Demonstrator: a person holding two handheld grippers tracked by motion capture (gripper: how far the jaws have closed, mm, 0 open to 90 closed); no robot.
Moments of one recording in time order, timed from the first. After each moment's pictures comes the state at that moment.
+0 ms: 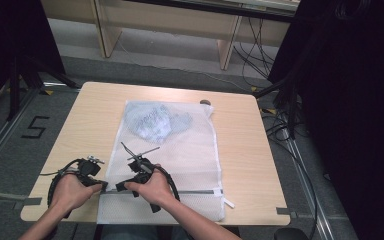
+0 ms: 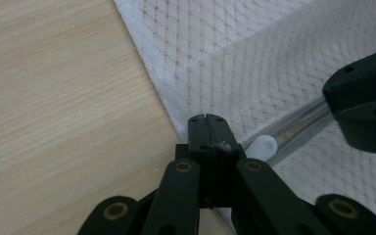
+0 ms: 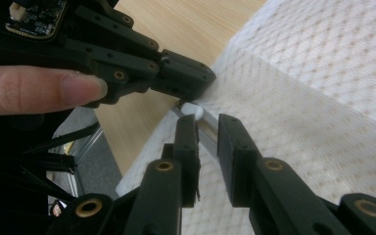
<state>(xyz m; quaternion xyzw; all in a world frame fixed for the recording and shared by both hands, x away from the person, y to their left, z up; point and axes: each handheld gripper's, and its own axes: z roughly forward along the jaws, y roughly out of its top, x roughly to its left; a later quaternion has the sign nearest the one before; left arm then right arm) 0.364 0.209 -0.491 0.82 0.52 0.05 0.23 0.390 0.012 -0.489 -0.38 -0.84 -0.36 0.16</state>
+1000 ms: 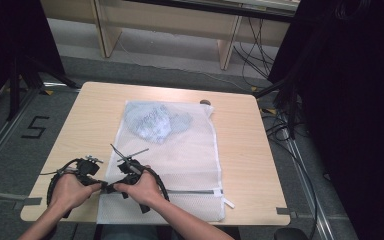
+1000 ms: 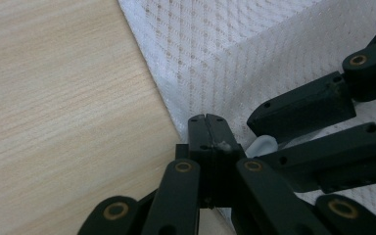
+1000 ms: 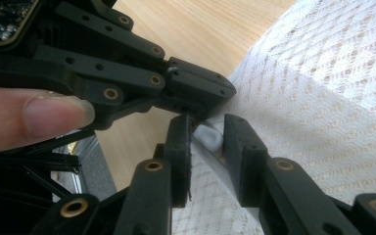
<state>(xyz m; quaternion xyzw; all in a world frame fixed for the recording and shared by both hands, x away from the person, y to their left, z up) 0.363 0.210 -0.492 0.80 0.54 0.03 0.24 0.393 0.041 -0.506 -0.38 -0.83 -0.36 0.17</state>
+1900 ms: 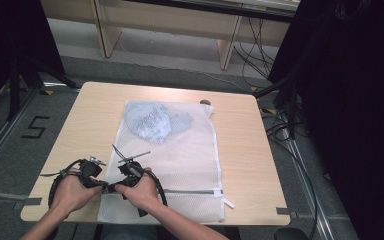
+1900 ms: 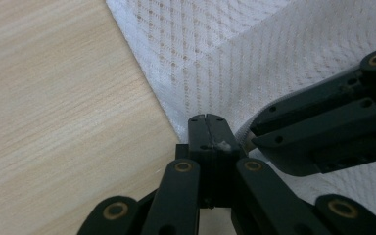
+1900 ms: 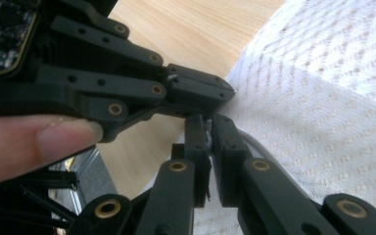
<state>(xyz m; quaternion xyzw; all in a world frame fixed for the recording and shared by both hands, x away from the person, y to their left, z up) 0.360 0.203 -0.492 0.83 0.51 0.07 0.23 0.384 0.040 -0.504 -0.41 -0.82 -0.37 0.16</state>
